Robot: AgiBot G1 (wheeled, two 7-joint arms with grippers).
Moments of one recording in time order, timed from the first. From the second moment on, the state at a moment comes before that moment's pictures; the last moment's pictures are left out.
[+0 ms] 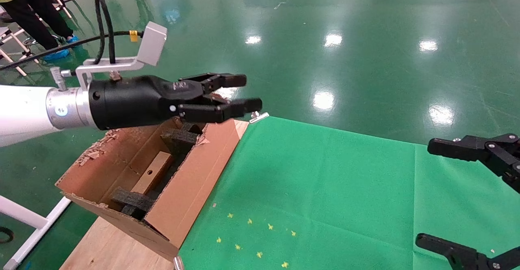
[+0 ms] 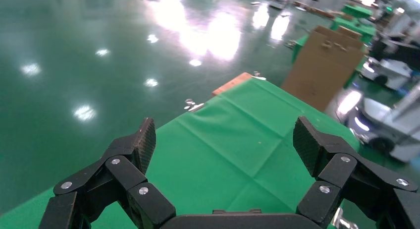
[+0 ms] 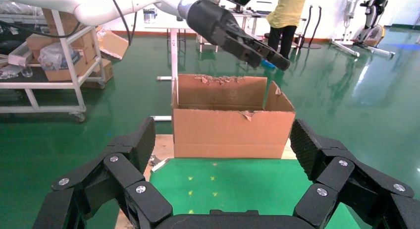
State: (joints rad) left arm -1.36 0.64 0.40 -0.86 0.93 1.47 -0.45; right arm 1.08 -0.59 -0.32 1.27 -0.70 -1.48 0.16
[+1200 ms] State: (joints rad) left arm -1.06 0.61 0.27 -1.31 0.72 1.50 -0.18; right arm 1.08 -0.59 -0.32 1.27 -0.70 -1.48 0.16
